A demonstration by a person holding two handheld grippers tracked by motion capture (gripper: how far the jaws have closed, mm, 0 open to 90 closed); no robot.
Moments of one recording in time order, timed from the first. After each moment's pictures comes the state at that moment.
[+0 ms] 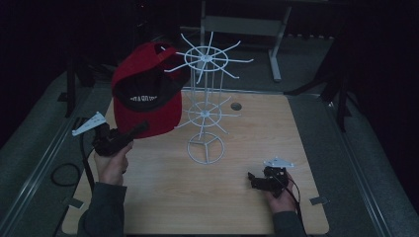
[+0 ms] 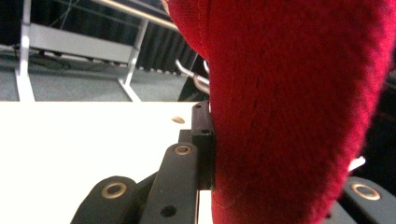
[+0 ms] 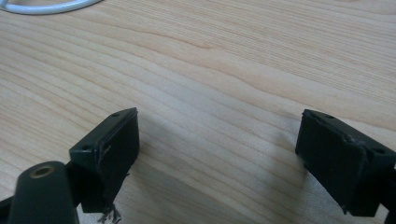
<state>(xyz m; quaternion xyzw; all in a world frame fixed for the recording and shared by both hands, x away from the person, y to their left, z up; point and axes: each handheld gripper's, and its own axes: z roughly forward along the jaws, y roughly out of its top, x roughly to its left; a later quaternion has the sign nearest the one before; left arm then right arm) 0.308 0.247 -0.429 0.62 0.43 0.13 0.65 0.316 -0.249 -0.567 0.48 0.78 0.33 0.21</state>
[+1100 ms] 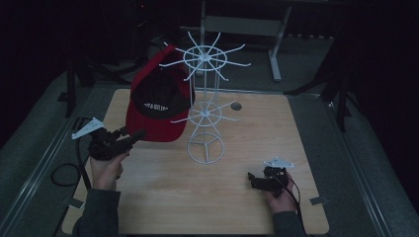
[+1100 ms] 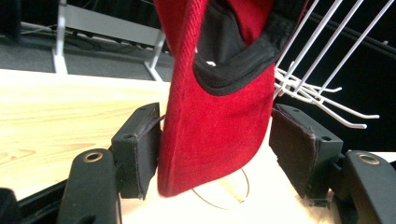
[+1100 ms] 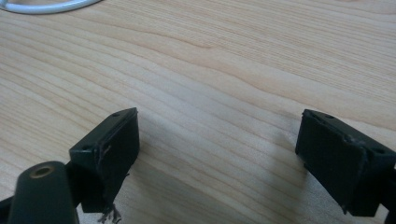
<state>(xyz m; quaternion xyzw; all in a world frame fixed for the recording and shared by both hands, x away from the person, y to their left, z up) 0.301 0.262 -0.442 0.62 0.48 0.14 0.61 0.315 -0.249 -0.567 0.48 0.78 0.33 0.21</state>
